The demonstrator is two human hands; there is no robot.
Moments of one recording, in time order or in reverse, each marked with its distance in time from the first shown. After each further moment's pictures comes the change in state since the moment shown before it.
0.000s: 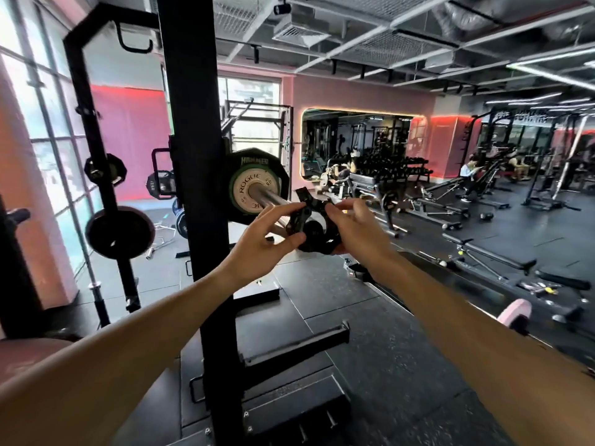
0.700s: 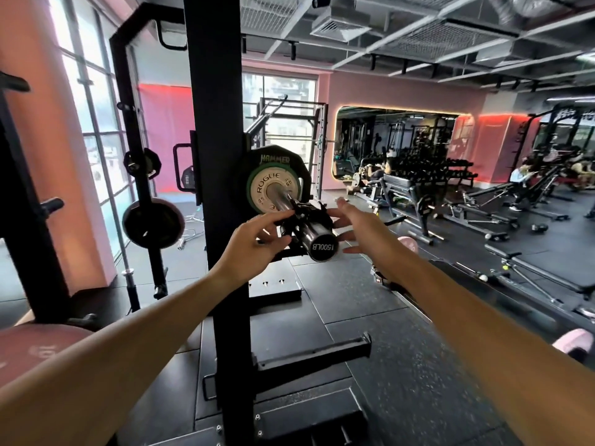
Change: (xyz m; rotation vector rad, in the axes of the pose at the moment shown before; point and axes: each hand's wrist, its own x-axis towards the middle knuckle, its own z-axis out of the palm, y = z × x) left_hand 0.031 -0.066 -0.013 0.094 0.168 -0.107; right_hand 0.080 0.019 0.009 -0.044 -0.255 0.116
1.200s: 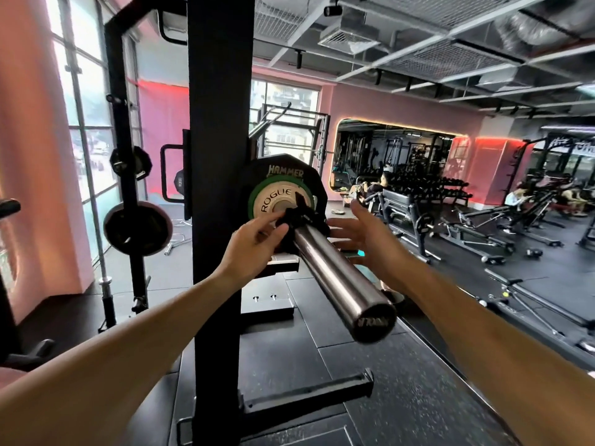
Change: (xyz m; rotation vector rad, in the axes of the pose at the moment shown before) left_hand 0.113 -0.116 -0.004 -0.053 0.143 -0.099; right_hand 0.141 0.023 0.016 0.137 -0.133 0.036
